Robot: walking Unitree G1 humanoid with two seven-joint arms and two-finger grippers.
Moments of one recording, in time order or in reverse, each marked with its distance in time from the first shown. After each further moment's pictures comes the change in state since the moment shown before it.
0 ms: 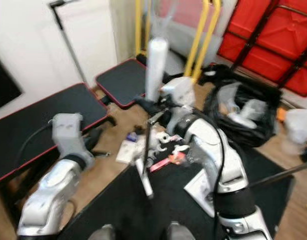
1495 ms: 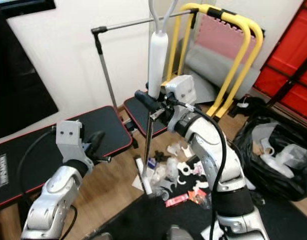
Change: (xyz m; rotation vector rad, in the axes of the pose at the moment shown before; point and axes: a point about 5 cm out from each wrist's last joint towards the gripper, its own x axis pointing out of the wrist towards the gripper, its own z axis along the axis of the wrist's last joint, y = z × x) left arm 0.003 -0.015 -0.009 0.002 -0.031 -0.068; right arm -0.002 -0.010 0.002 -0.002 -0.053 -0.083
